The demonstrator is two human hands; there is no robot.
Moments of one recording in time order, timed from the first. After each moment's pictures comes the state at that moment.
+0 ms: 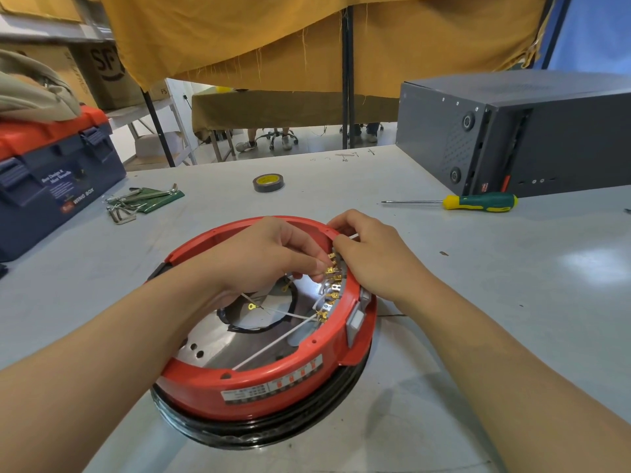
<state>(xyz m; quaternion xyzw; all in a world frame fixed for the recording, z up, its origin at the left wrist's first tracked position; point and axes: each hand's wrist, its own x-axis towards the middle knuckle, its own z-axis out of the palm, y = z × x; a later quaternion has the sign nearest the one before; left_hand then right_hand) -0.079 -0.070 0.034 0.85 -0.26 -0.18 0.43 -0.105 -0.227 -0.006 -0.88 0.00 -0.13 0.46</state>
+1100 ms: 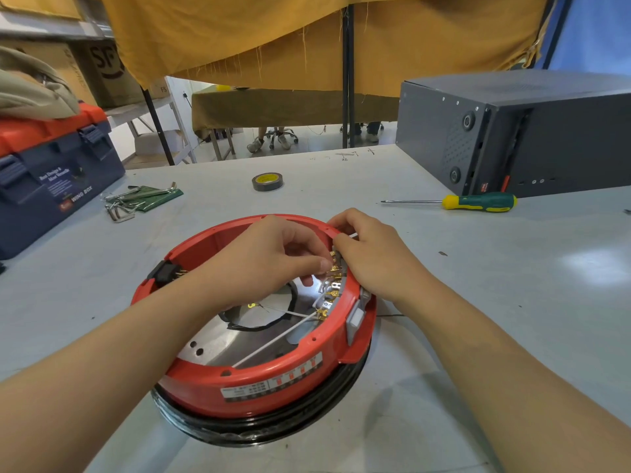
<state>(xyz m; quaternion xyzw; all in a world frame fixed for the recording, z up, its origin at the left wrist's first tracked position) -0.082 -0.071 0.026 0.85 -0.33 -0.09 0.39 -0.106 -0.227 -0.004 -0.88 0.00 -0.14 0.45</state>
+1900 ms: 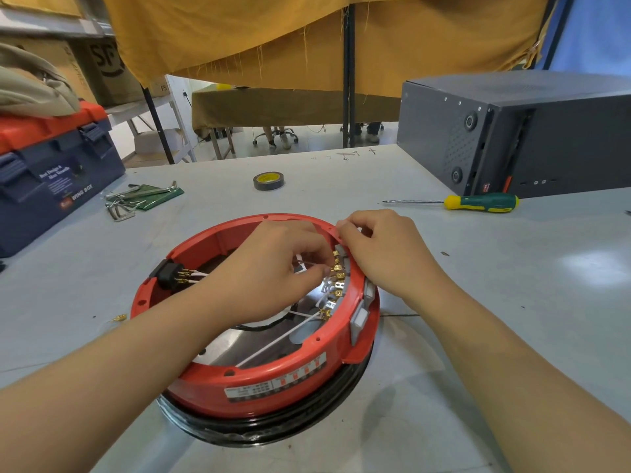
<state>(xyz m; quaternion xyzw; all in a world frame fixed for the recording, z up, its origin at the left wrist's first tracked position) -0.091 -0.070 0.023 0.86 -0.44 0.08 0.24 -0.108 -0.233 -0.005 -0.89 -0.01 -0.22 0.39</state>
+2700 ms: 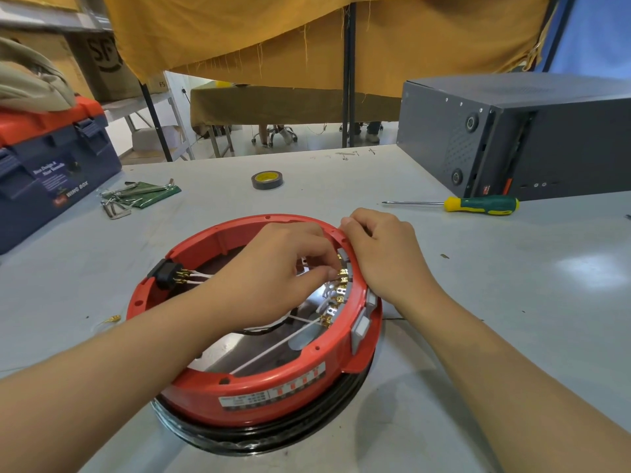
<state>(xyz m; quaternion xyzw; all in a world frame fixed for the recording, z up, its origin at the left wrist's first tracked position) -0.092 -0.075 0.023 0.86 -0.45 0.07 0.25 -0.104 -0.229 -0.010 -0.88 0.01 -0.26 0.39</state>
